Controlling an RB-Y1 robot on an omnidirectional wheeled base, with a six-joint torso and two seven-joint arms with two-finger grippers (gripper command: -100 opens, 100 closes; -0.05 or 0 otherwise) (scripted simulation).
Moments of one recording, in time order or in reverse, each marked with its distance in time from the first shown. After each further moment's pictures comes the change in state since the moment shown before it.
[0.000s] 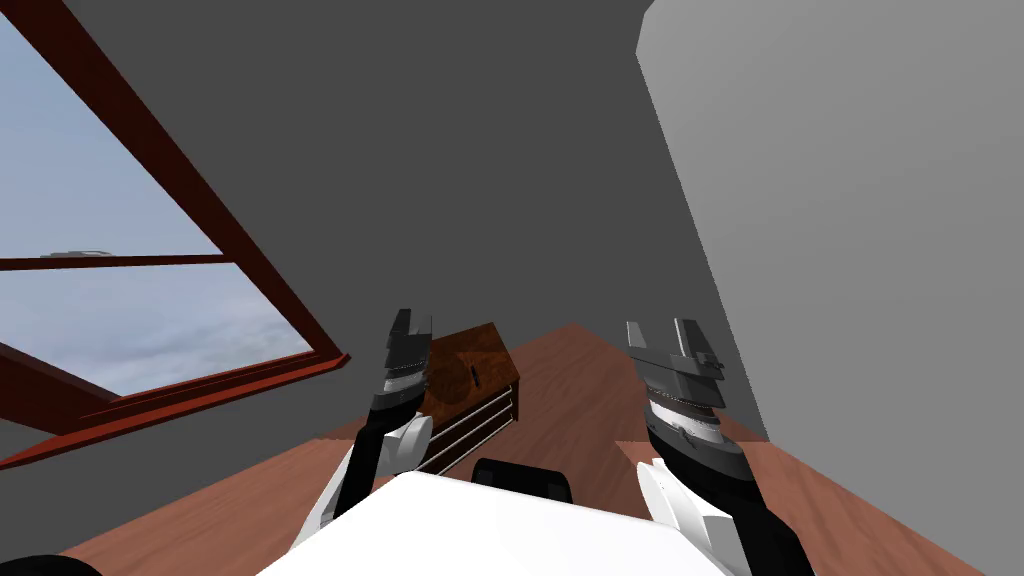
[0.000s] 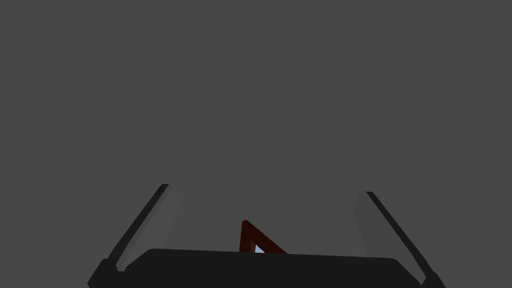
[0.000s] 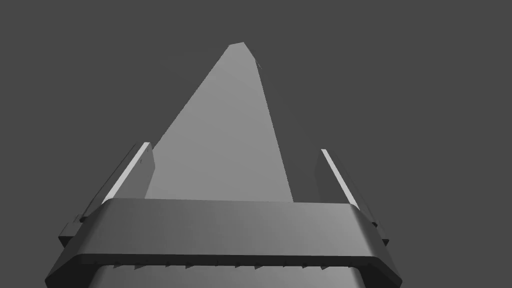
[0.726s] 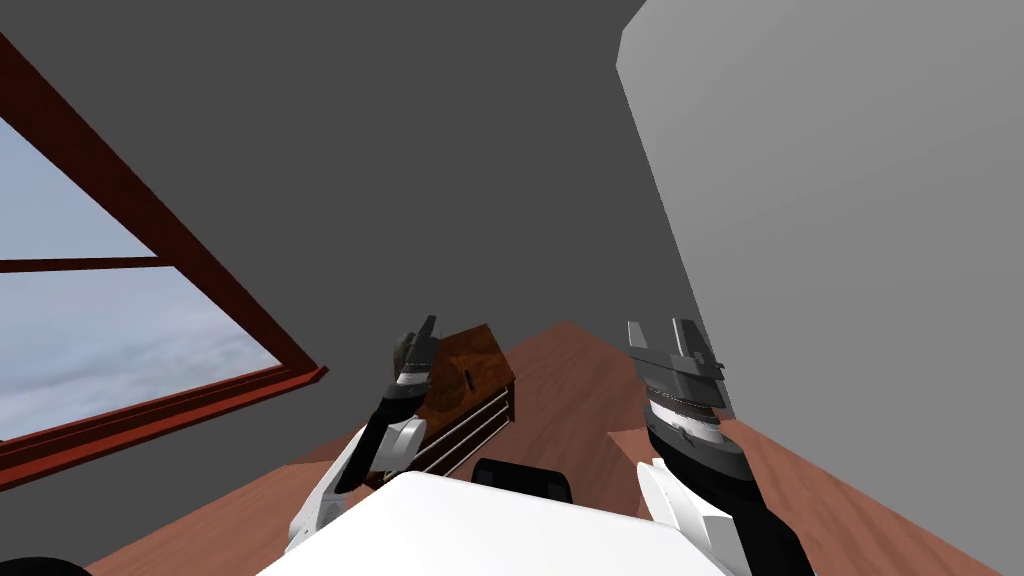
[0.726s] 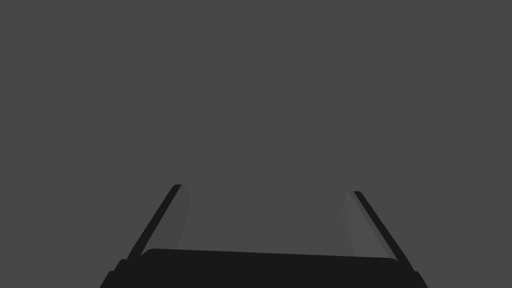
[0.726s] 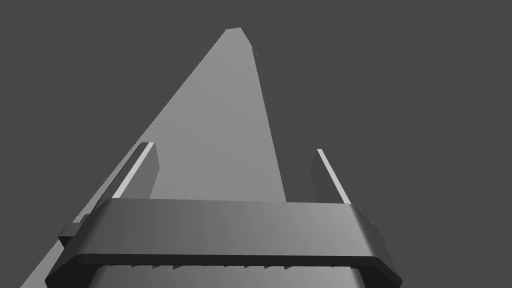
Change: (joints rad) left arm -0.033 0.210 -0.012 0.134 0.079 0.093 -0.059; right arm 0.000 0.000 0.000 0.000 0.000 0.000 0.000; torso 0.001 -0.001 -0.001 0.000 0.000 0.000
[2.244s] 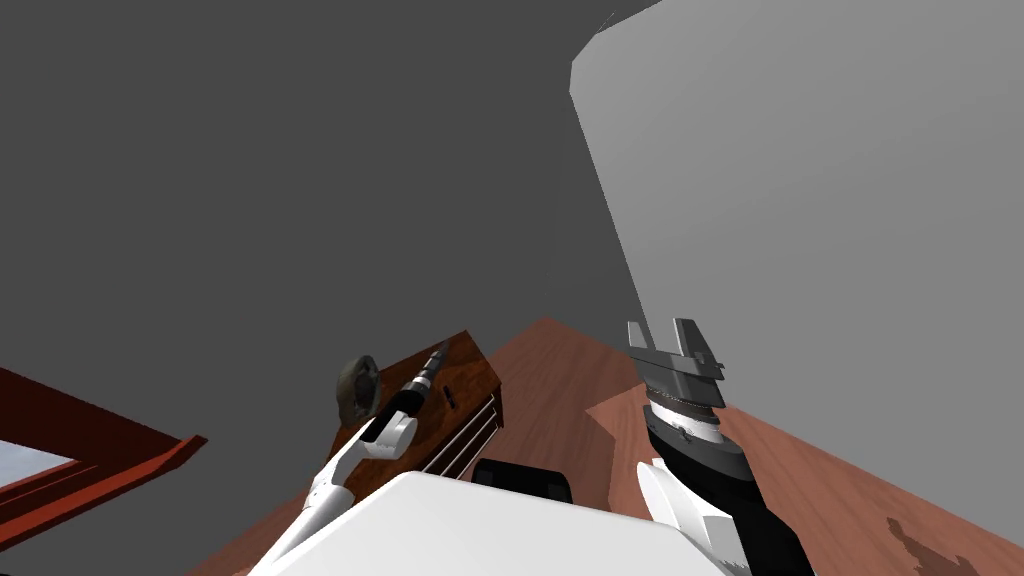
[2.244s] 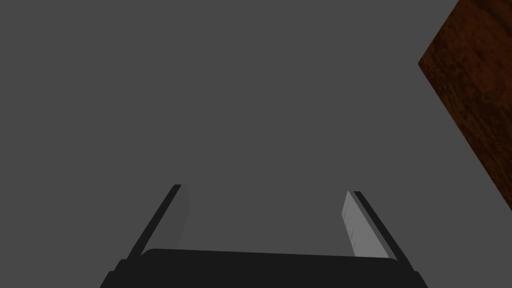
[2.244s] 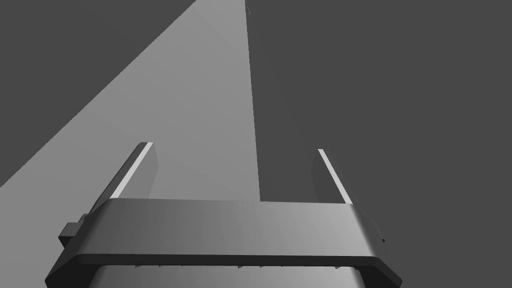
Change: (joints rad) left arm -0.132 0.250 -0.035 0.457 0.283 0.348 -0.209; right arm 0.000 0.000 0.000 0.000 0.000 0.000 0.000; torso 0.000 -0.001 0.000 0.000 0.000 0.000
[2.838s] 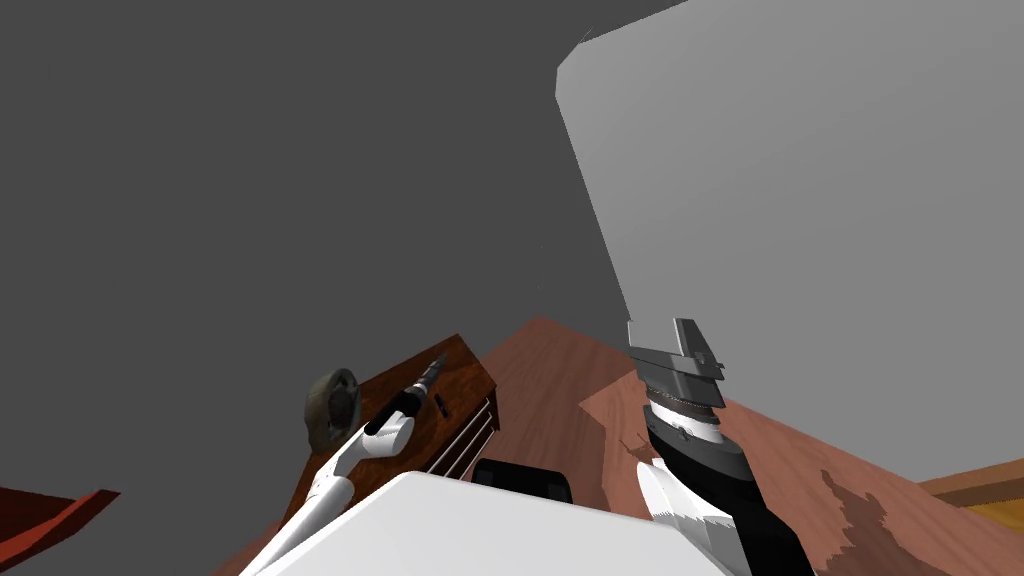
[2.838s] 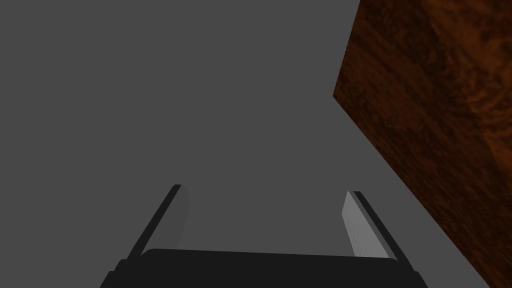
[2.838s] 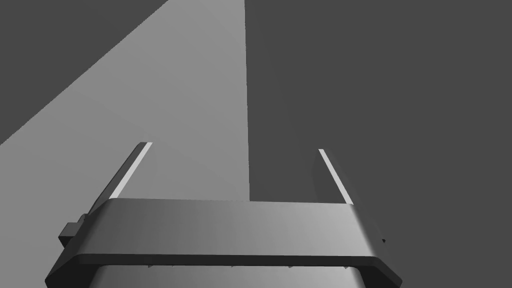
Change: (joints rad) left arm -0.053 0.043 -0.009 0.171 0.103 0.156 -0.087; right arm 0.000 0.000 0.000 0.000 0.000 0.000 0.000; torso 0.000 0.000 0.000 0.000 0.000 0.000
